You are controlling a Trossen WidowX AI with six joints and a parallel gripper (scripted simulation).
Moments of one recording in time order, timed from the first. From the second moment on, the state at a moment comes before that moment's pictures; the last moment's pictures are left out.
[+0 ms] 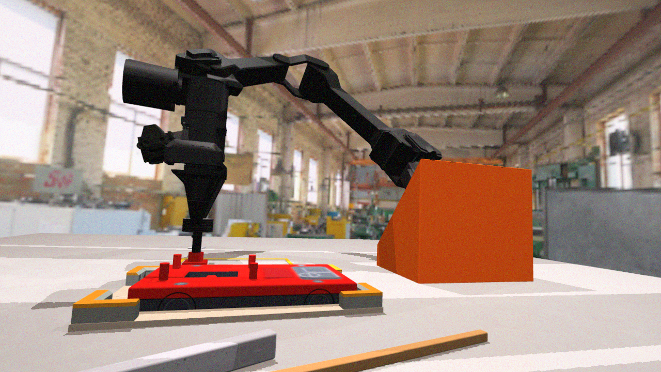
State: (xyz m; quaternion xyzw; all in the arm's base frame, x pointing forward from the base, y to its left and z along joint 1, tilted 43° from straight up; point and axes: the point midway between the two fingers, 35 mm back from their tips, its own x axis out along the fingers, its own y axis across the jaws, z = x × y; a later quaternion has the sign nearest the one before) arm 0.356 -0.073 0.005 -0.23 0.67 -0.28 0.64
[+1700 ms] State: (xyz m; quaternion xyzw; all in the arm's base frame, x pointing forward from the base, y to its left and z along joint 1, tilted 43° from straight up) arm 0.310 -0.101 0.093 -0.23 0.67 -0.29 0.65
